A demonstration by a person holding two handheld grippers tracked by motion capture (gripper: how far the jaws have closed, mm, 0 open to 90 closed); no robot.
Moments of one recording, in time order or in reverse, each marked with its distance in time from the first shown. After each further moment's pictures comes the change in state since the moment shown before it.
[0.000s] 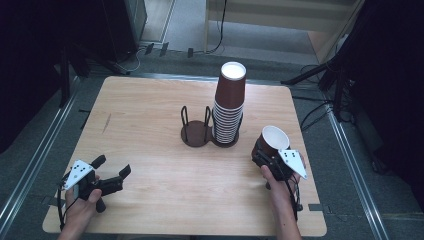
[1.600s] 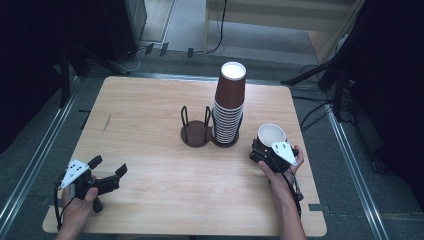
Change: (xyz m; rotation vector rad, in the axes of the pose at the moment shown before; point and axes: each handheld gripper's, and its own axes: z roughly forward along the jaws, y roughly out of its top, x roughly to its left) left arm 0.010 -0.002 -0.001 0.017 0.024 -0.023; right arm -0.009 -0.018 0.036 0.118 -0.026 -0.151
